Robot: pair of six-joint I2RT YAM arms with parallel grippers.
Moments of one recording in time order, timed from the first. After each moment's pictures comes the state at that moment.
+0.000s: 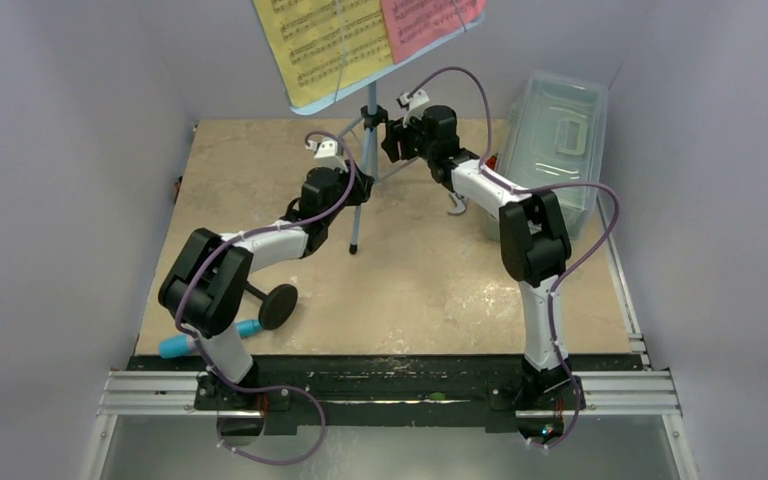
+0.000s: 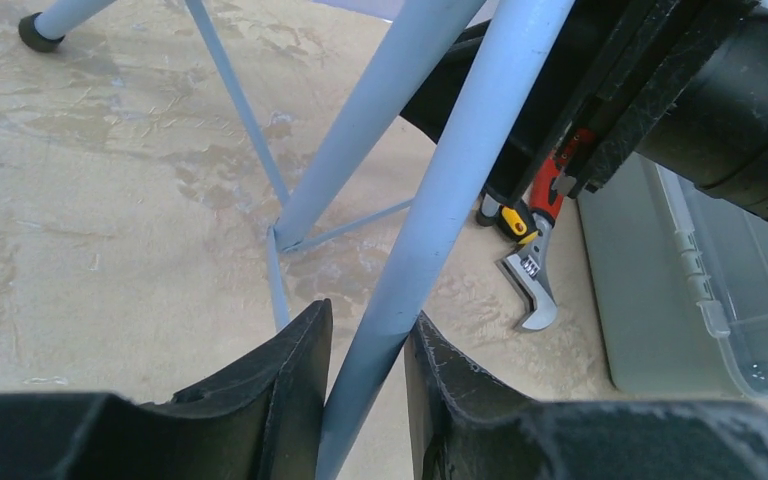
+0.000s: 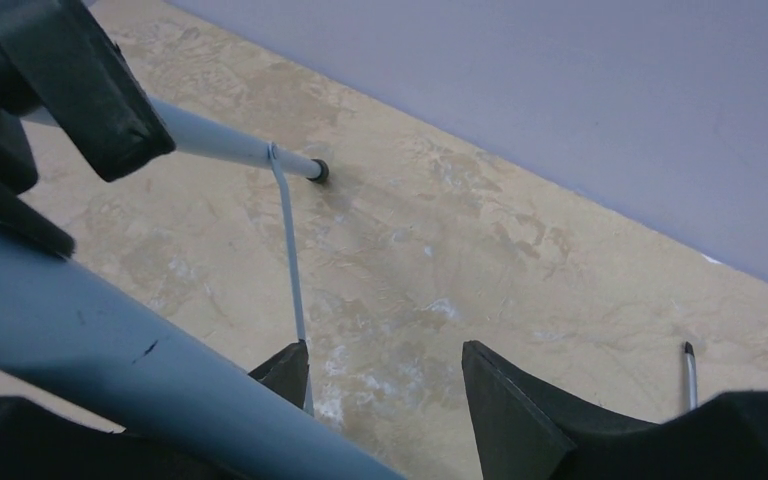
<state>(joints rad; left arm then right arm) -0.49 1.73 0.96 0.56 -0.09 -0.51 0.42 2.17 1.72 0.17 -0.18 0.02</state>
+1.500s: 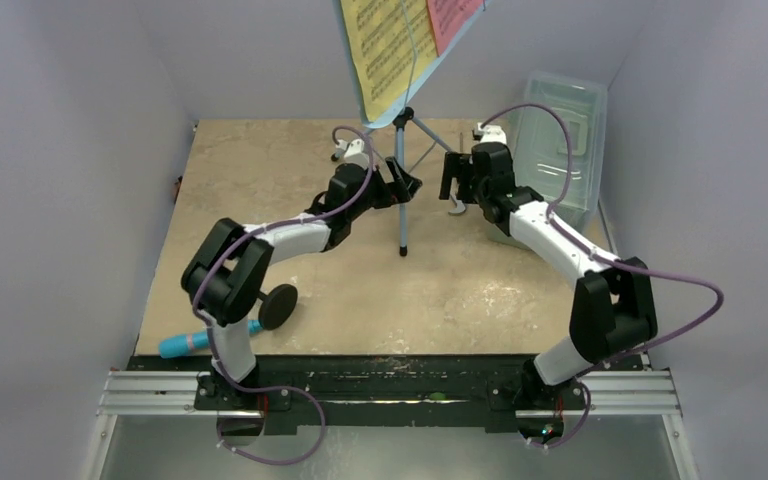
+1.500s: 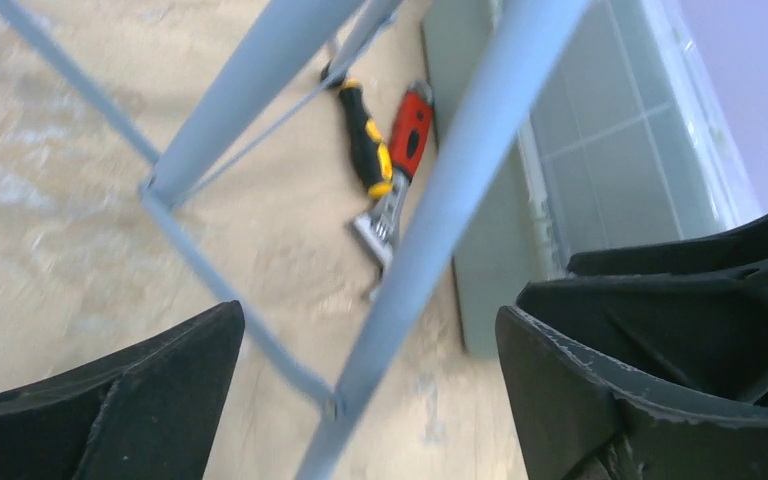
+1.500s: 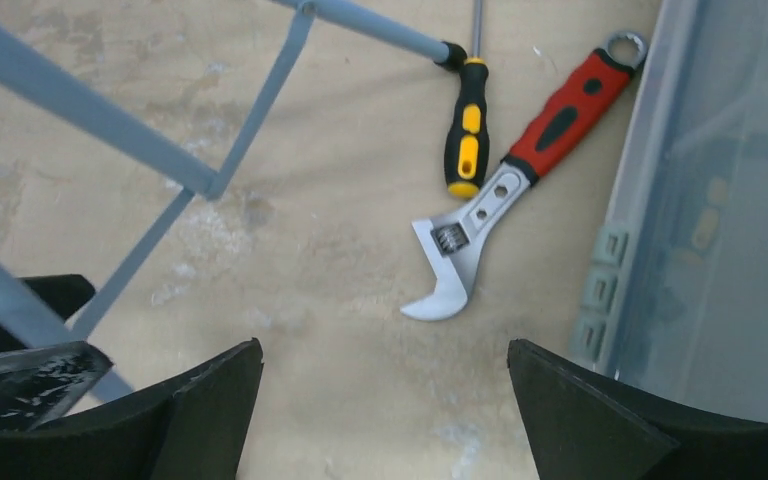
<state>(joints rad) -0.59 1.92 1.13 0.60 0.02 -0.75 0.35 1.59 1.19 -0.18 0.20 0.31</state>
